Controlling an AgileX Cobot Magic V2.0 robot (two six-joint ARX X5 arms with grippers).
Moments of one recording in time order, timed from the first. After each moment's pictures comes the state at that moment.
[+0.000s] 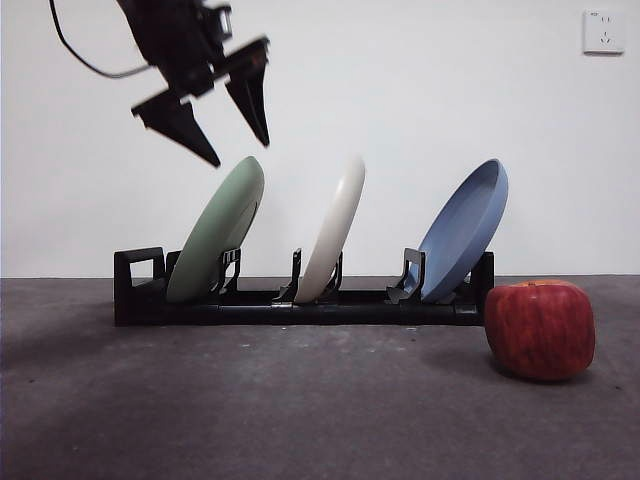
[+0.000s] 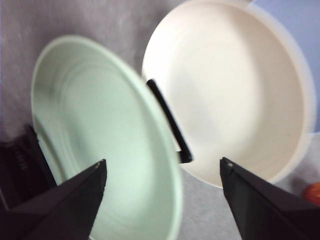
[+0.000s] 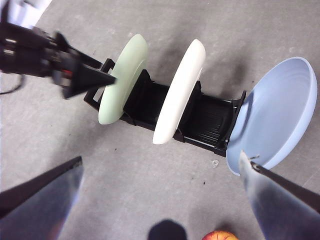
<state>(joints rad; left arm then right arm) -0.32 2.02 2.03 -0.97 0.26 -0.06 0.33 1.48 1.82 -1.05 -0.30 0.10</state>
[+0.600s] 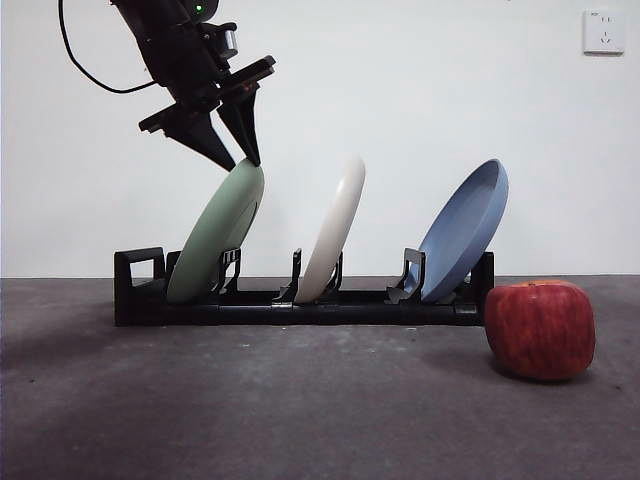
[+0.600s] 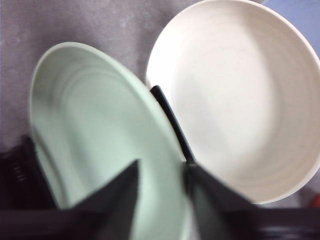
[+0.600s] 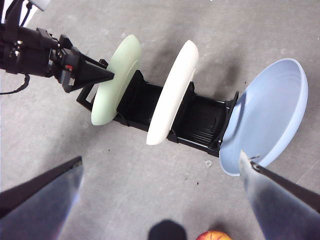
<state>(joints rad) -0.32 2.04 2.03 -0.93 0.27 -0.06 0.33 1.48 1.82 -1.05 -0.28 0.09</state>
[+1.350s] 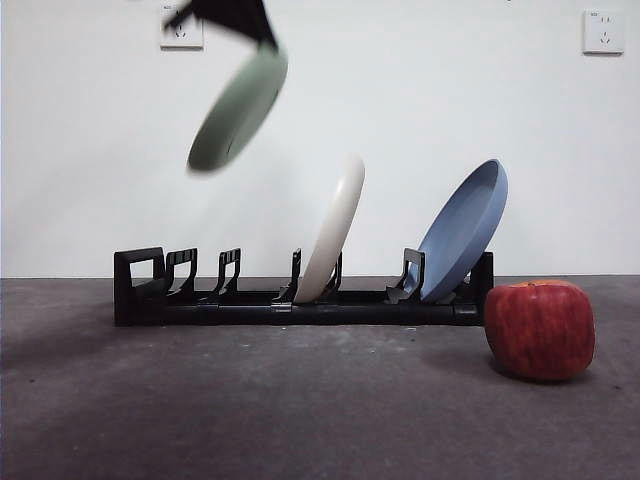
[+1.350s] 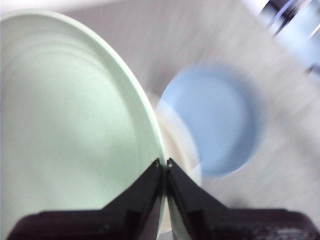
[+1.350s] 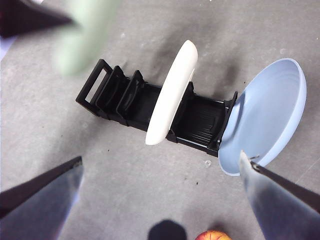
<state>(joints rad) -0.35 2.05 2.50 -1.13 0.39 -0.07 0.33 1.48 1.82 -1.05 -0.27 0.09</state>
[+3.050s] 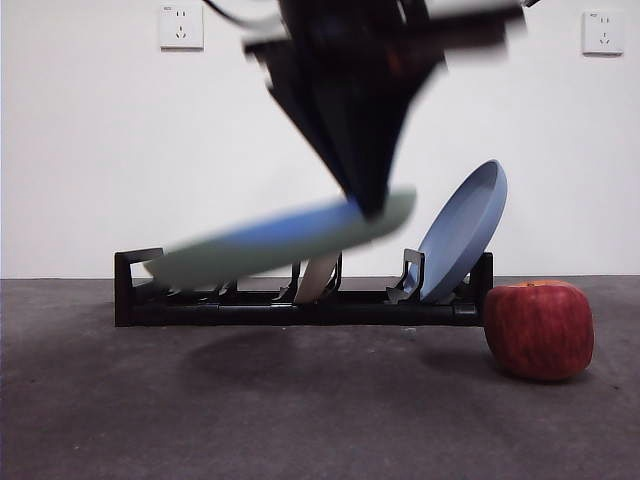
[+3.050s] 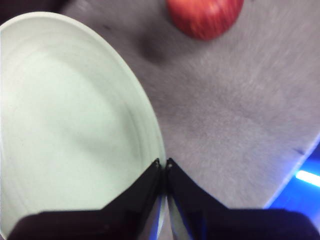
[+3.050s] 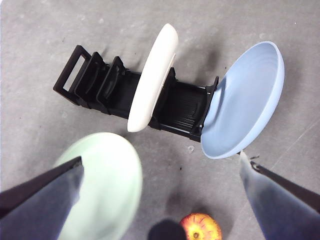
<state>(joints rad) -1.12 1.73 1.42 -0.87 -0.36 -0.12 0.33 1.48 1.82 -1.11 -0.21 0.08</state>
